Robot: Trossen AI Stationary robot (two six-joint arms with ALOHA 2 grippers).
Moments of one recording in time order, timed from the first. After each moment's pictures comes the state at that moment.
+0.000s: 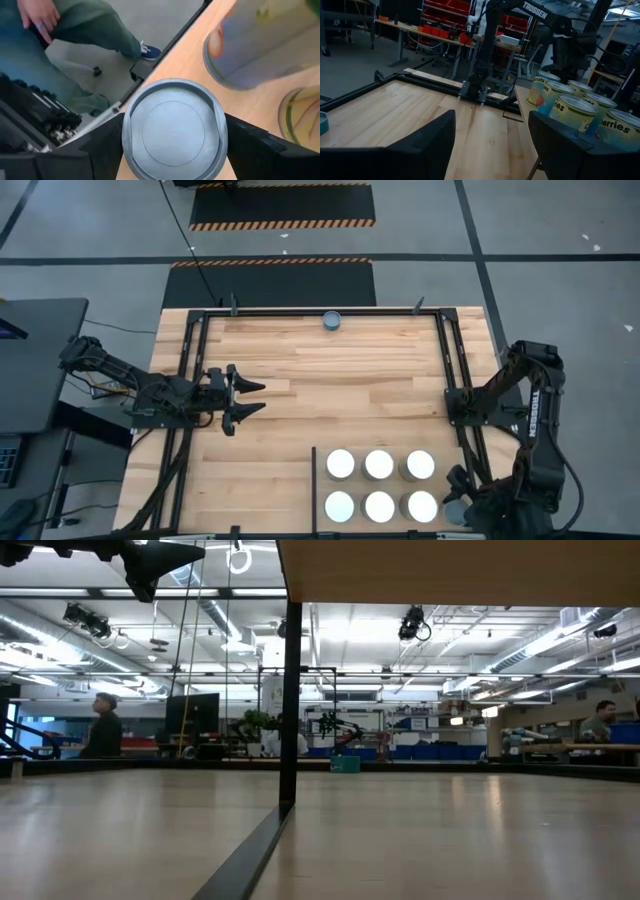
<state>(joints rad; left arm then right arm) -0.40 0.69 0.39 0.33 -0.52 -0.28 1.33 1.49 1.25 -0.93 0.40 0.57</state>
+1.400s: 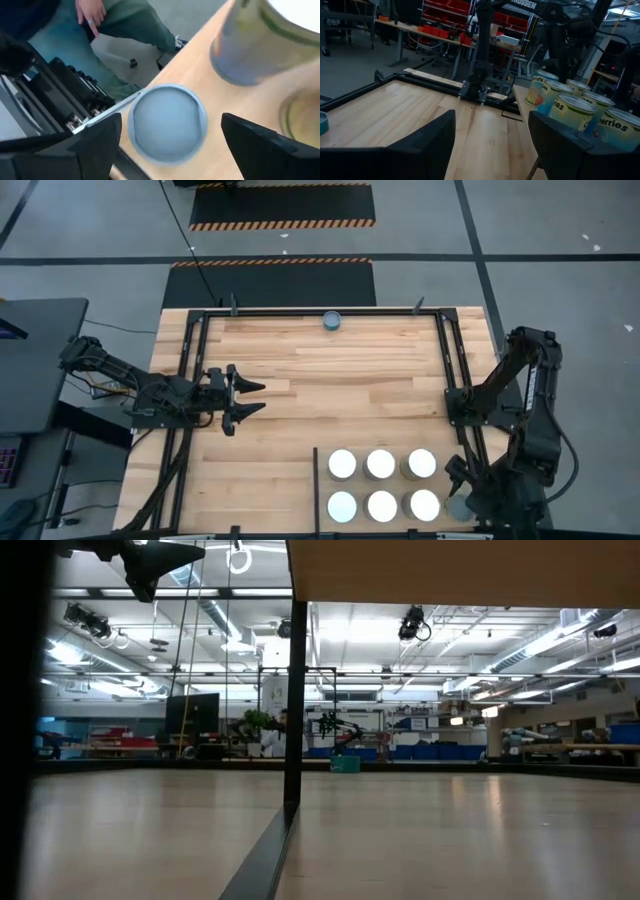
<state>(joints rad) -0.40 0.69 0.39 0.33 -0.52 -0.28 1.23 1.34 1.24 -0.96 0.14 0.46</state>
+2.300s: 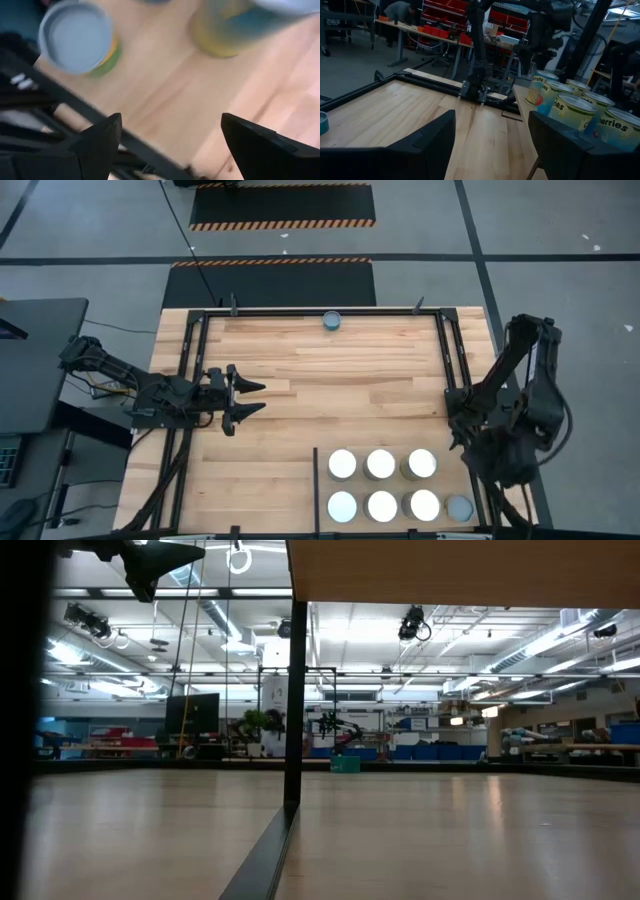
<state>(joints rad) -0.40 0.69 0.39 0.33 -0.52 -0.28 1.16 1.16 1.22 -1.31 0.17 0.52</state>
